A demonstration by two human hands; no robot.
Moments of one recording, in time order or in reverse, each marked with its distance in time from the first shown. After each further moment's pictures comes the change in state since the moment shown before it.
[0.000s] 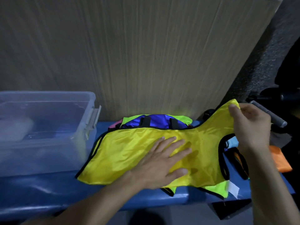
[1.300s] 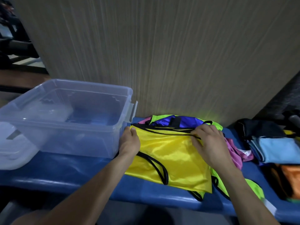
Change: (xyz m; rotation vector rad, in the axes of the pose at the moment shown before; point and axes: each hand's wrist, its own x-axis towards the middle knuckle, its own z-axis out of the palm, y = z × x) left_hand -0.074 -0.095 -0.051 -0.696 0.509 -1.397; right_hand -0.070 0.048 0.122 -0.575 -0.549 -0.759
